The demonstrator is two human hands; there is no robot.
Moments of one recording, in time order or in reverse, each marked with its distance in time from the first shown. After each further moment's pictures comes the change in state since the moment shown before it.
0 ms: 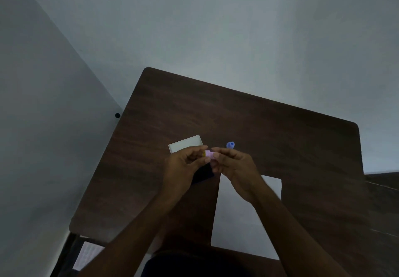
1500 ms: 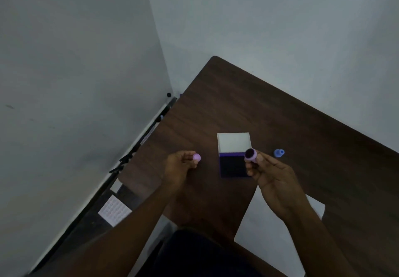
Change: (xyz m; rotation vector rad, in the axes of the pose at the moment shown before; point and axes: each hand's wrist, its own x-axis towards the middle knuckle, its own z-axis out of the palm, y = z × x) left_hand -0.035 -0.121 -0.084 -0.302 0.343 -0.321; right_hand -0.022 0.001 0.040 0.132 -0.137 0.060
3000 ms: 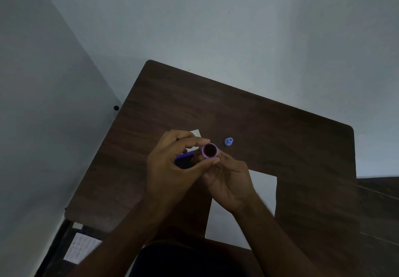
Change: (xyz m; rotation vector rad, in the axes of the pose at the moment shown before) left_hand -0.100 0.146 0.081 0.507 -0.147 0.841; right_hand -0.028 -0.009 0.013 0.725 -0.160 0.031
